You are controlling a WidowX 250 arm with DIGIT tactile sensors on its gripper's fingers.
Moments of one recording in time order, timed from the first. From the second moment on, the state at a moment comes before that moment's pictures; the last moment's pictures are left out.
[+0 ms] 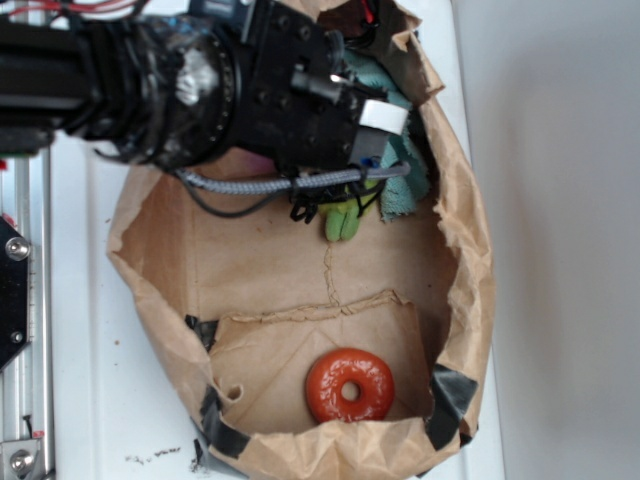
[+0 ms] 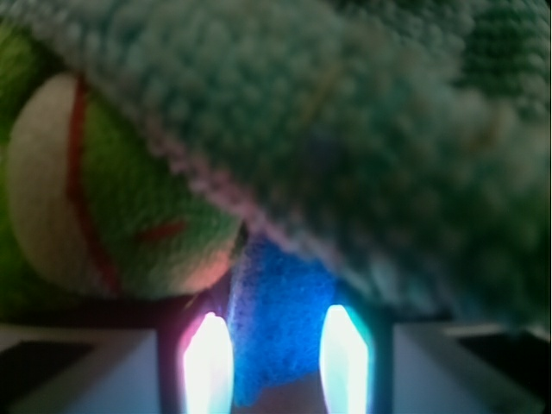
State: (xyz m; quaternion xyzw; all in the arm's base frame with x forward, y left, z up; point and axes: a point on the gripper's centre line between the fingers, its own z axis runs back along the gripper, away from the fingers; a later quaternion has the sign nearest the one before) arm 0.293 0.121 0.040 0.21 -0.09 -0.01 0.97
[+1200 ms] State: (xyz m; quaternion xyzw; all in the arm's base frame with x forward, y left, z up) arm 0.248 0.131 0.082 0.16 -0.09 -0.10 0.98
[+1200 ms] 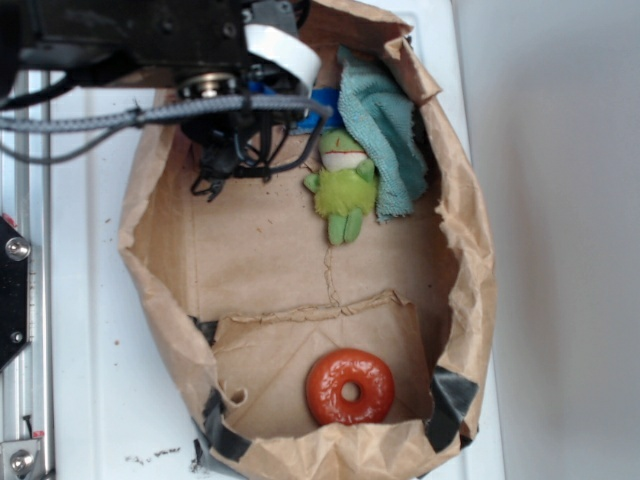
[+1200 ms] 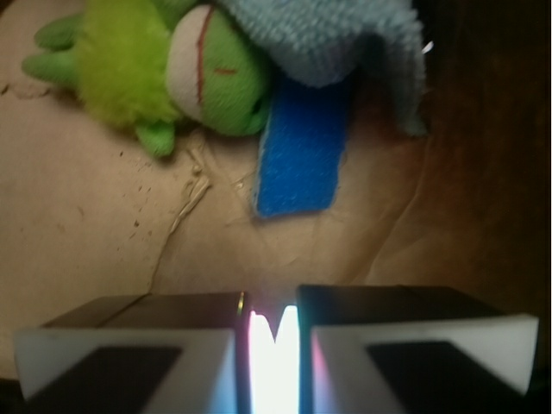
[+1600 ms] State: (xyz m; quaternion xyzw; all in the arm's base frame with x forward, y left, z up) arm 0.260 0.130 0.061 0.16 -0.09 -0.09 0.98
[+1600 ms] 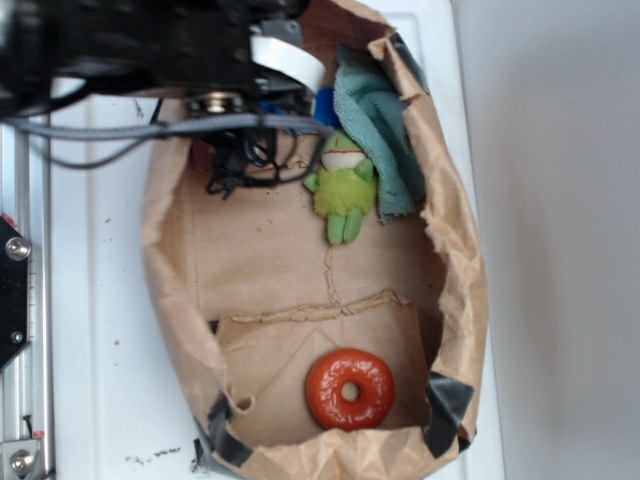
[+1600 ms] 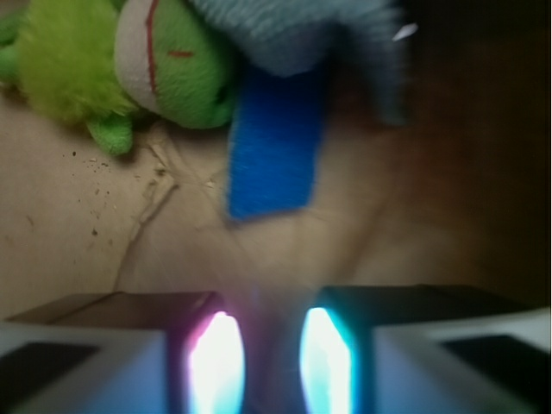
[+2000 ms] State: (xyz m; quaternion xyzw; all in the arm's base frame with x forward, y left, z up) arm 0.278 0.126 0.048 0.17 -0.10 -0.09 0.98
